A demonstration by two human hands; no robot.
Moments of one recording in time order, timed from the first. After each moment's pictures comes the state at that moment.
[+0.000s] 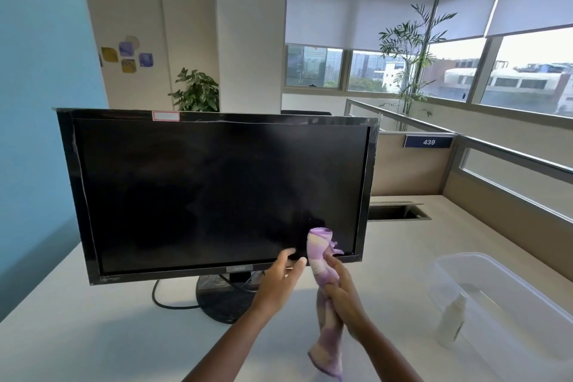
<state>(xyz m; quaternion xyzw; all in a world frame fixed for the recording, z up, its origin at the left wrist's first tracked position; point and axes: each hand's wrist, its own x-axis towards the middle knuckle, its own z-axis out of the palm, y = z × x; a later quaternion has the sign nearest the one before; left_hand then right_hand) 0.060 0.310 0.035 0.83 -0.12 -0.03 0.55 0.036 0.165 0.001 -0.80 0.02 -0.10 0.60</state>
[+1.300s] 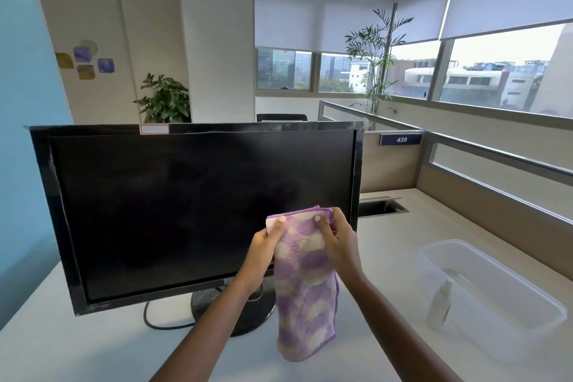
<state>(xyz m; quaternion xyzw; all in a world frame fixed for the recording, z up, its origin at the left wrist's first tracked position) 0.089 0.336 0.090 0.66 -0.17 -0.08 0.73 0.058 0.192 0.093 -0.78 0.01 -0.32 0.54</state>
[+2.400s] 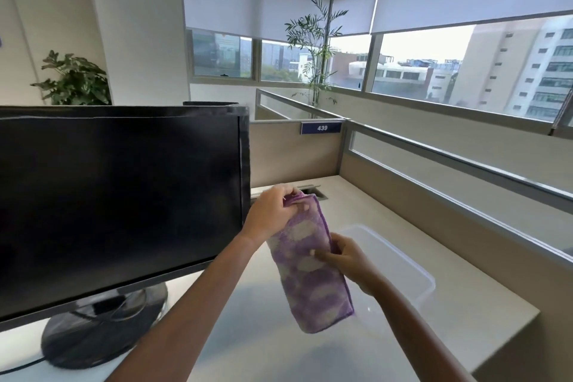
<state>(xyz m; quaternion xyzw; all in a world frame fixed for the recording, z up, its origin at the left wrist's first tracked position) 0.064 0.115 0.147 0.80 -0.37 0.07 0.46 -0.042 -0.025 0.092 -0.84 0.06 -0.09 0.53</state>
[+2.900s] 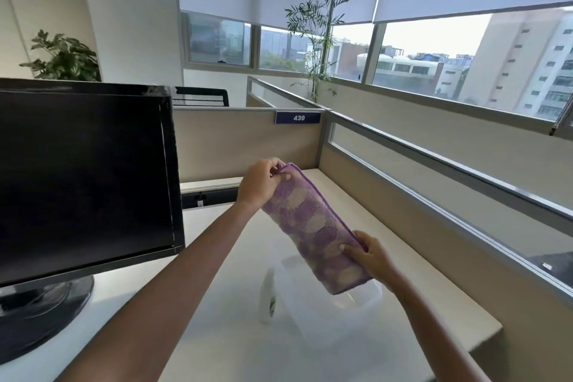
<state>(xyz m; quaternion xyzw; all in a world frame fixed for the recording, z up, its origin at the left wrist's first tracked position) 0.078 -0.025 0.154 0.83 -0.29 0.10 0.47 -0.070 -0.212 0.064 -0.88 0.16 -0.15 0.42</state>
